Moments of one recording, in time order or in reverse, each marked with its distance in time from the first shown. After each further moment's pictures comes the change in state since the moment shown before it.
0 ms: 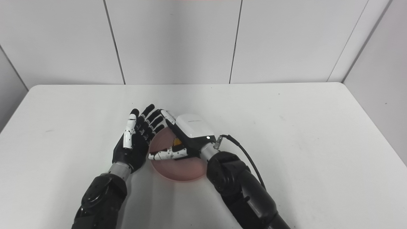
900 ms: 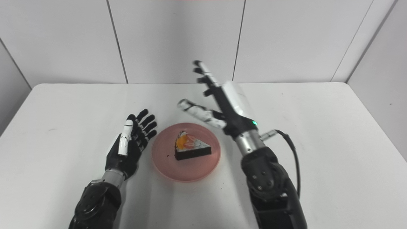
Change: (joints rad) left arm 0.113 0.026 -0.026 -0.150 0.136 -0.031 0.045; right arm 0.162 0.066 -0.377 -0.321 0.388 -0.003 -0.099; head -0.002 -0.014
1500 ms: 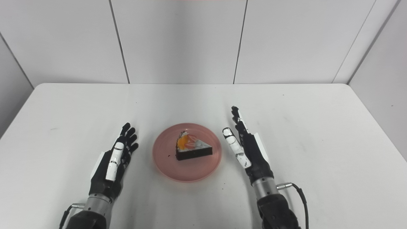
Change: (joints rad) left arm 0.167 0.065 -0.073 -0.096 0.148 -0.169 0.006; right arm 0.237 0.067 -0.071 0.155 0.259 -0.166 -0.135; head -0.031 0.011
